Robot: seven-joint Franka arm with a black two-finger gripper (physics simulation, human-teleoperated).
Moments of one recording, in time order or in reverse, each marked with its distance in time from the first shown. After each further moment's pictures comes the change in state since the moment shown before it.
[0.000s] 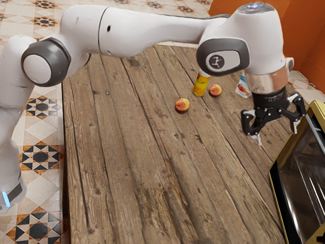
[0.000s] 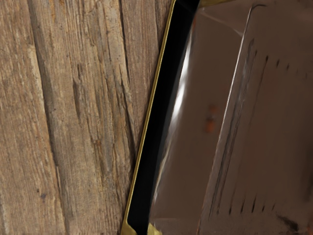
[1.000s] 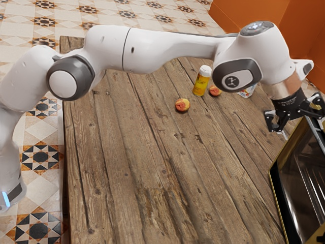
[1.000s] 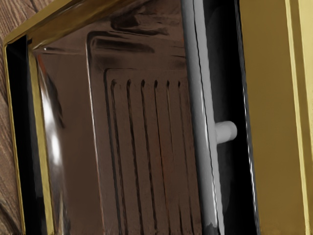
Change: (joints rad) arm 0.040 0.187 -0.016 0.141 0.126 0.297 0.333
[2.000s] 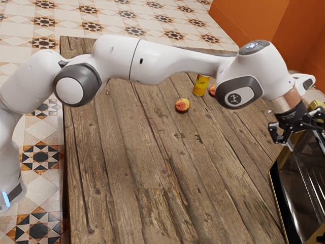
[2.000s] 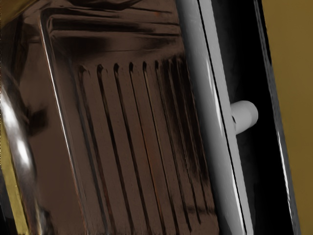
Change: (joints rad) arm -0.014 0.077 0.022 -0.013 -0.067 0.170 0.175
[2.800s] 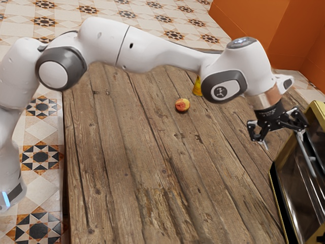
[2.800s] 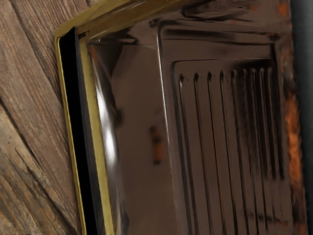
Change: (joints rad) arm -0.013 -0.191 0.126 -0.297 -0.200 0.006 0.031
